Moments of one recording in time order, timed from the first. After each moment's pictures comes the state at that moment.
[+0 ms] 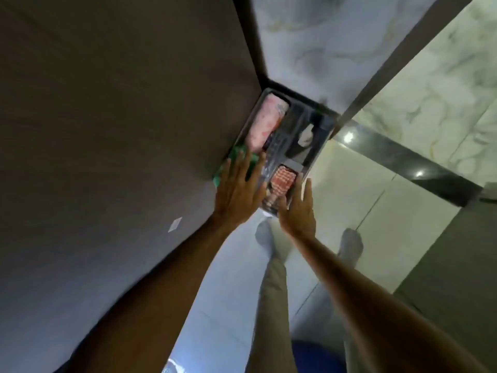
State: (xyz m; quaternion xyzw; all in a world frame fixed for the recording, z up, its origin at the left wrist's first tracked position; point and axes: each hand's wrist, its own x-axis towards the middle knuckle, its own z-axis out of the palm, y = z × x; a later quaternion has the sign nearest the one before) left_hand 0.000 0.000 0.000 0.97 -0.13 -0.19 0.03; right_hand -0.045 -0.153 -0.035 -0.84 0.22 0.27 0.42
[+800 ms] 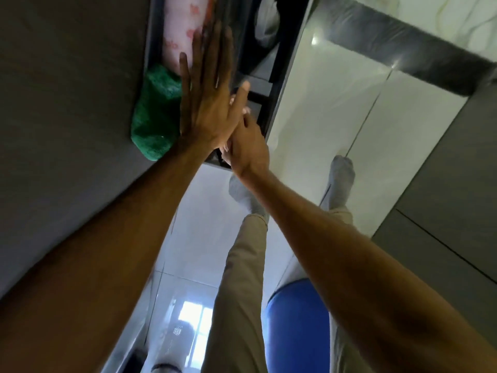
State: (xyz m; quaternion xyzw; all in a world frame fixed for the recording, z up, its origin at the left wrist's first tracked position) left_hand 0.064 -0.034 -0.186 0.98 -0.16 -0.12 0.03; right_hand -0.015 -0.109 -0.192 -0.86 0.20 0.27 0.39
